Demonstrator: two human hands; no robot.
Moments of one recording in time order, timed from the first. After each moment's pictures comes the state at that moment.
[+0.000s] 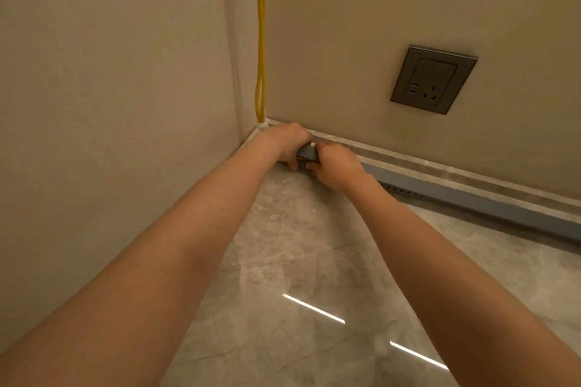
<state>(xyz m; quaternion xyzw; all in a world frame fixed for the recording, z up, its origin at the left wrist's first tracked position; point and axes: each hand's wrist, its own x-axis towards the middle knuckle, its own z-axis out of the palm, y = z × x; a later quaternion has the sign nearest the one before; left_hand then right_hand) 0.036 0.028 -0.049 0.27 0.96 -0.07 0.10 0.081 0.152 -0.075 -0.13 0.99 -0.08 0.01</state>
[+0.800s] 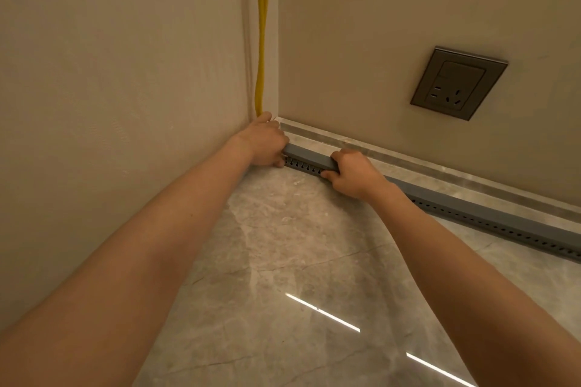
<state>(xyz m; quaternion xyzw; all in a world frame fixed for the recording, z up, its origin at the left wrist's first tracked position) 0.034 -0.032 -0.066 0.27 0.95 -0.19 0.01 0.077 0.162 -0.086 -0.14 0.98 -0.12 0.05</state>
